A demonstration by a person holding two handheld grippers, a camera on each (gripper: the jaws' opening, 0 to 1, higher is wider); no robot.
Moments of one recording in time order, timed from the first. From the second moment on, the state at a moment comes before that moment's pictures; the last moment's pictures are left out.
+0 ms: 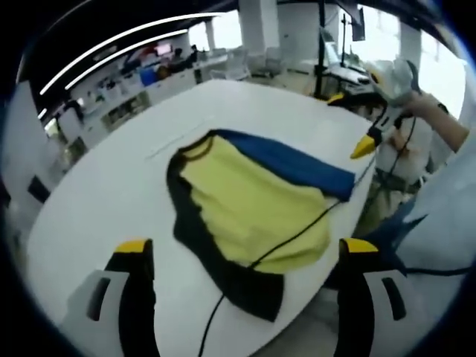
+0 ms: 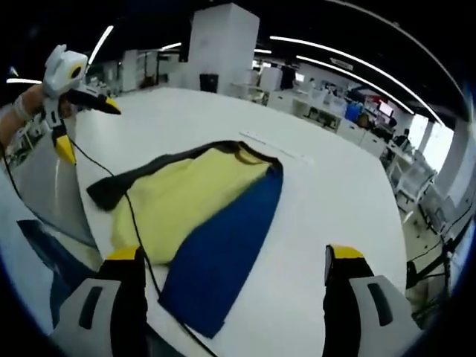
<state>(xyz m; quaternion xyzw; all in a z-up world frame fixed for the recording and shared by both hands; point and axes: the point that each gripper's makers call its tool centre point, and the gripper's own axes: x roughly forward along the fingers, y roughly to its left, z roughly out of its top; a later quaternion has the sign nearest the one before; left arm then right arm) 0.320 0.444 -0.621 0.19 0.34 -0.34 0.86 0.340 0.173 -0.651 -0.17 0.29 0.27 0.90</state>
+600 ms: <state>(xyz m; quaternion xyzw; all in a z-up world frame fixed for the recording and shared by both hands) 0.297 0.446 -0.625 0.19 0.35 -0.33 0.85 0.309 0.152 -0.680 -0.15 0.32 0.24 0.90</state>
